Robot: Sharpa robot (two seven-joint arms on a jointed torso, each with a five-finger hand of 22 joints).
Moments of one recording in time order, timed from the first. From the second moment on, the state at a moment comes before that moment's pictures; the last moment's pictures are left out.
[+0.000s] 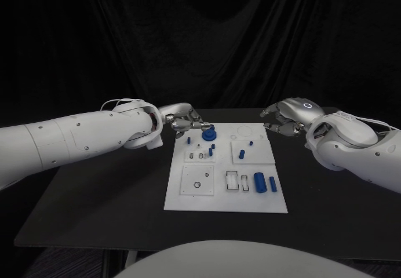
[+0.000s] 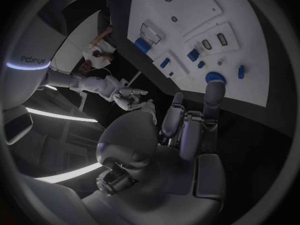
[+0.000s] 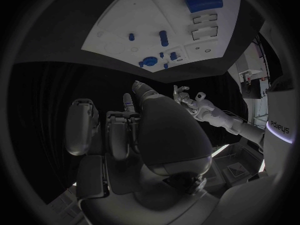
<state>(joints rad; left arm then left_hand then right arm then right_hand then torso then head) 1.31 -0.72 -0.21 1.31 -1.08 -0.06 0.14 1.13 0.25 -0.13 0.29 0.14 0.82 0.17 0.18 0.17 1.30 0.10 1.44 1.27 1.45 0.05 1.56 1.30 0.15 1.07 0.15 1.16 0.83 1.31 -0.84 -0.25 1.46 -1.61 -0.46 -0.15 1.46 -0.02 0.19 0.19 0.29 0.80 0.09 0.09 0.18 1.47 -0.01 1.57 1.31 1.47 -0.07 1.57 1.31 0.05 1.45 0.04 1.32 1.31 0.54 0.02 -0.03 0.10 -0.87</state>
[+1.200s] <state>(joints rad) 1.34 -0.45 -0.21 1.20 -1.20 0.21 -0.44 1.07 0.22 -0.14 0.26 0.13 0.86 0.07 0.49 0.89 1.47 0.00 1.57 1.31 1.47 -0.05 1.57 1.31 0.07 1.42 0.06 1.47 1.31 1.31 -0.82 -0.25 1.43 -1.61 -0.45 -0.19 1.42 -0.02 0.20 0.20 0.33 0.82 0.10 0.08 0.17 1.47 0.00 1.57 1.31 1.47 -0.06 1.57 1.31 0.05 1.46 0.05 1.32 1.31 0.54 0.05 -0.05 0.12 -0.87</state>
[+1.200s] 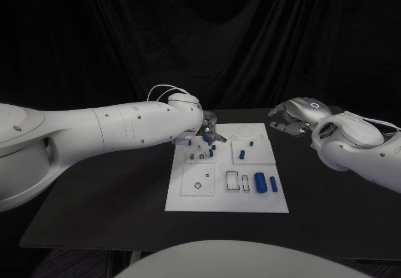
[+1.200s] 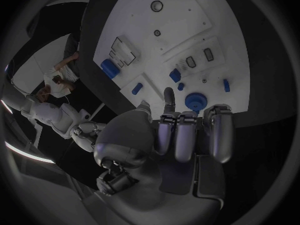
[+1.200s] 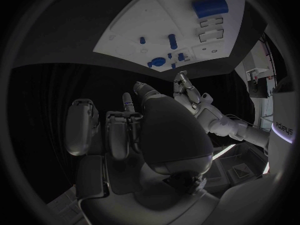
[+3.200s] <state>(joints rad) 1.24 -0.43 -0.21 1.15 -1.20 0.10 -0.50 1.08 0.20 -0.02 0.20 0.23 0.85 0.05 0.45 1.07 1.46 -0.02 1.57 1.31 1.47 -0.07 1.56 1.31 0.07 1.44 0.04 1.47 1.31 1.31 -0.84 -0.25 1.43 -1.61 -0.48 -0.15 1.42 -0.02 0.22 0.19 0.38 0.86 0.10 0.08 0.17 1.47 0.00 1.57 1.31 1.47 -0.06 1.57 1.31 0.05 1.46 0.05 1.33 1.31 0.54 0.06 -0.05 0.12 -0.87</state>
